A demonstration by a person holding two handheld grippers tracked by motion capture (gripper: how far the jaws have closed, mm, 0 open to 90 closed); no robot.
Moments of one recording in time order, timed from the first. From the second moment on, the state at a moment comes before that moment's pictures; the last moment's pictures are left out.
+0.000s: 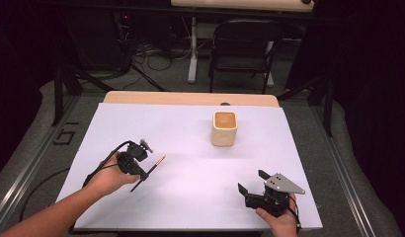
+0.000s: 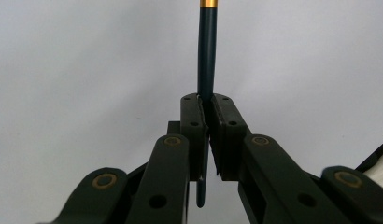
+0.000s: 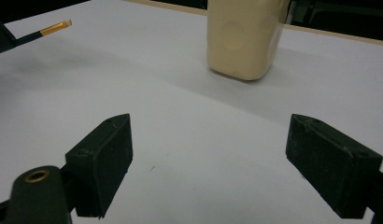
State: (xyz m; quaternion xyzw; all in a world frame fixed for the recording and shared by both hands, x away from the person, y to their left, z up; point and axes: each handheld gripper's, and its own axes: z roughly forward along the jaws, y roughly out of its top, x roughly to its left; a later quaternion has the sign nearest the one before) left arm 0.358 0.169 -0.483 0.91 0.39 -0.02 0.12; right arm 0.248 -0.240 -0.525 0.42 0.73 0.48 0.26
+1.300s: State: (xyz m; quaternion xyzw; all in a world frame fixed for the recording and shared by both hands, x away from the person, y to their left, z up) left arm 0.352 0.152 -0.477 0.88 0.39 0.04 0.27; right arm 0.248 -0.240 -0.526 0.42 0.73 0.47 0.26
